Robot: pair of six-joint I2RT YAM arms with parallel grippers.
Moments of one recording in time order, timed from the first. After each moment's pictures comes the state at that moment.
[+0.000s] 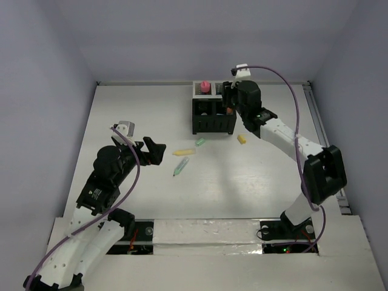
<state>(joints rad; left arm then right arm) -0.41 0.55 0.70 -0.35 0.04 -0.37 0.50 1.67 1.32 0.13 0.29 0.08</state>
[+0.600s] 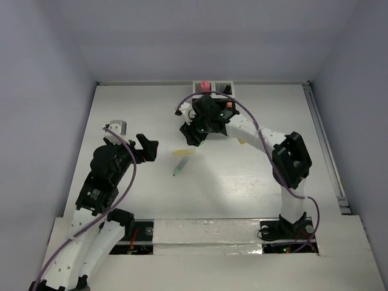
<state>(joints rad) -0.32 0.55 0.70 -0.37 0.00 -0.38 0.72 1.93 1.64 -0.52 -0.31 -0.26</state>
